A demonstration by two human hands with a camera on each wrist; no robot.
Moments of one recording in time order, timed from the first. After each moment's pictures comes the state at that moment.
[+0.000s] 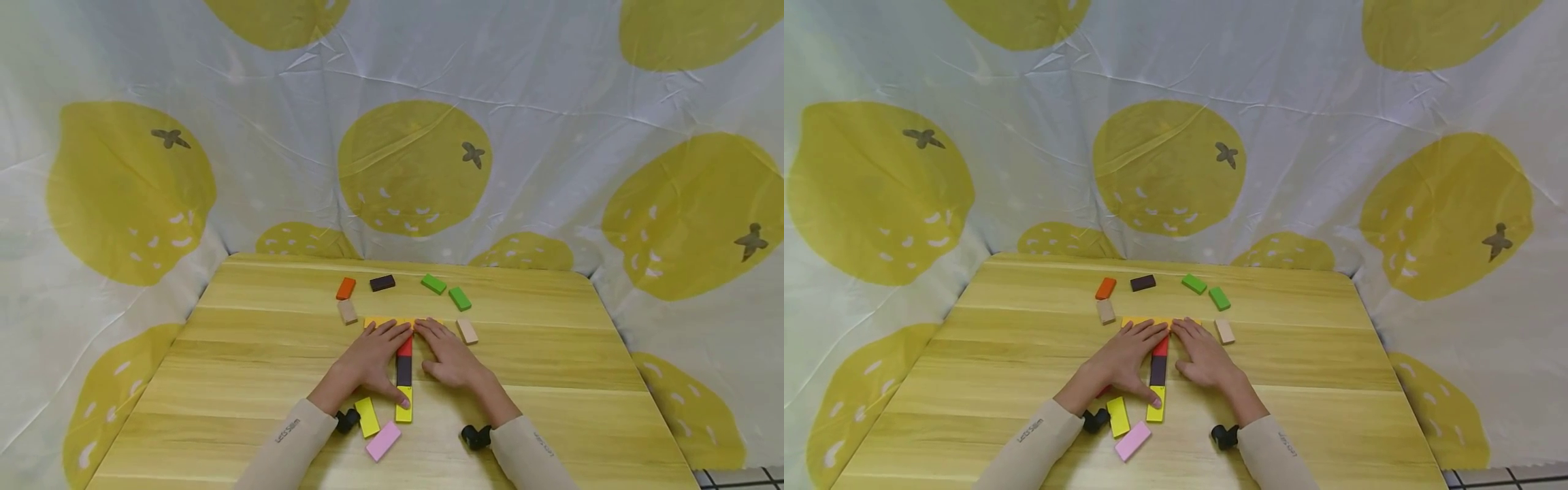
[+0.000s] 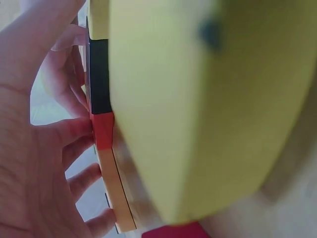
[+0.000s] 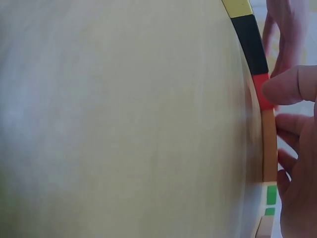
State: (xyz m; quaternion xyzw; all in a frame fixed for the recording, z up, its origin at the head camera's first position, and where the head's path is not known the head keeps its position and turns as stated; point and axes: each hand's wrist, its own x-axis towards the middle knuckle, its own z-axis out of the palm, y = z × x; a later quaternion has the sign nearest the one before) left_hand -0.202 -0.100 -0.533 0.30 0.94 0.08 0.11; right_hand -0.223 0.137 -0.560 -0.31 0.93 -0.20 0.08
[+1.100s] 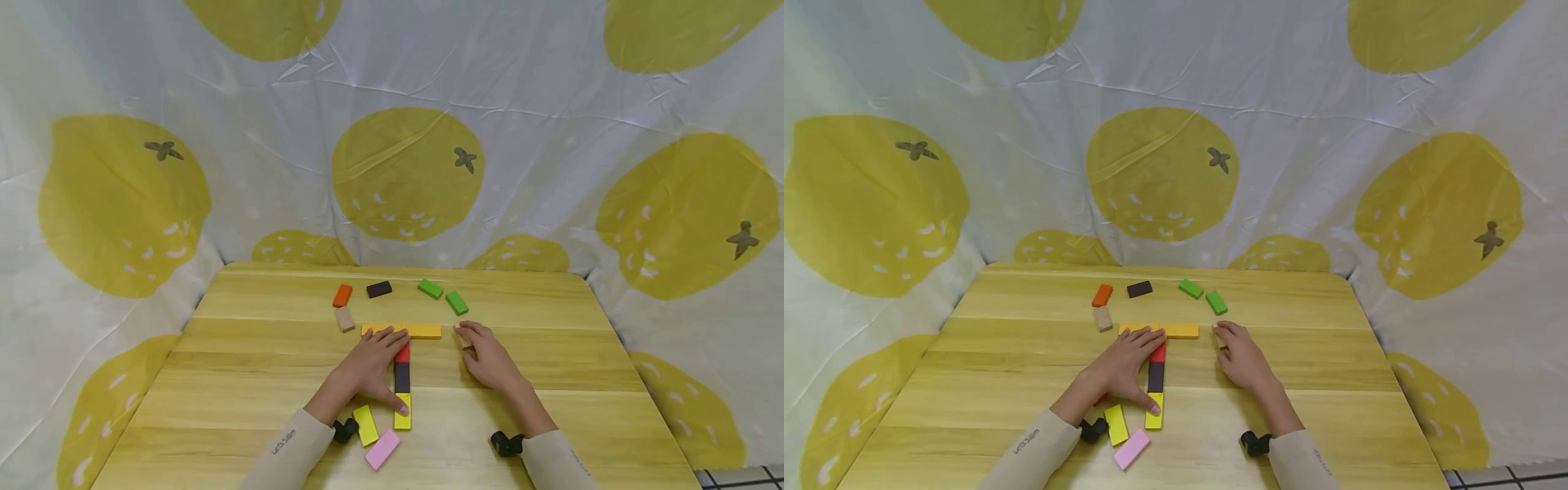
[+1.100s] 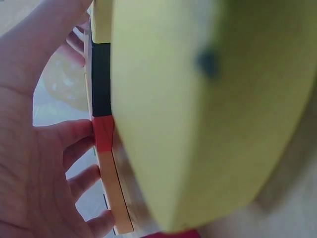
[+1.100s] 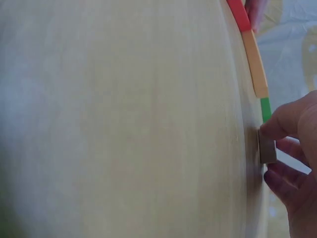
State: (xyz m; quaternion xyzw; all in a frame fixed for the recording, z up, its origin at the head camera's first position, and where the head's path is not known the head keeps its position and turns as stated) left_hand -0.202 -0.099 -0.534 0.31 0.94 0.11 0.12; right_hand -0.224 0.209 -0.568 -0.22 0.94 -0.28 -0.04
